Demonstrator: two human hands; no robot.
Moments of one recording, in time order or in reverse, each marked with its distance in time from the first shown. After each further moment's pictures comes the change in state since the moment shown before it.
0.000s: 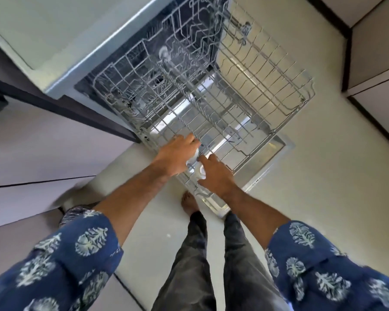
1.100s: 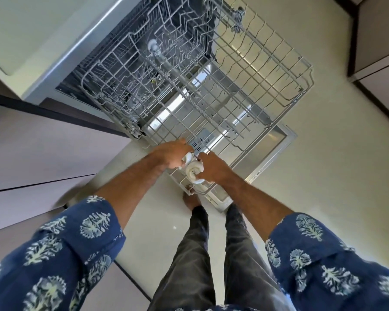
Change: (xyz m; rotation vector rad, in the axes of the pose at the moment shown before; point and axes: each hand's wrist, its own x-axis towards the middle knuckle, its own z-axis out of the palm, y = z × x) left_hand 0.029 -0.013 0.017 -0.197 -0.374 -0.080; right_hand 0.022 0.014 -0.012 0.150 -0.203 0.010
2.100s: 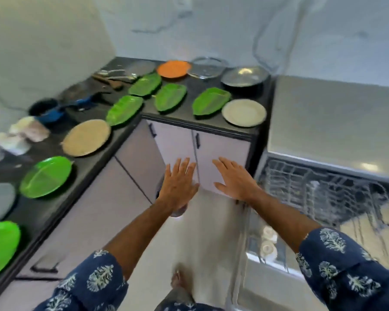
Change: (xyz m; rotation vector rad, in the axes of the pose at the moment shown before) left_hand -0.432 0.064 0.117 -0.290 1.009 -1.122; right_hand -0.217 -0.316 -0.029 -0.904 0.113 -1.242
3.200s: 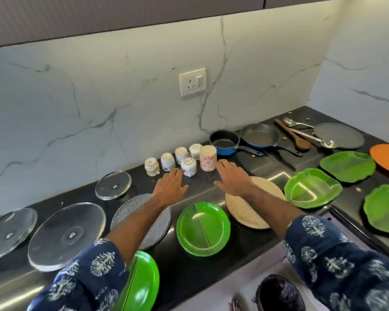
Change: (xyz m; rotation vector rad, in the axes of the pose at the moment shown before) left_hand -0.098 -0.615 -0.089 -0.139 0.040 -0.865; right_hand 0.491 -0.529 0.029 -0.090 -0.093 -0.697
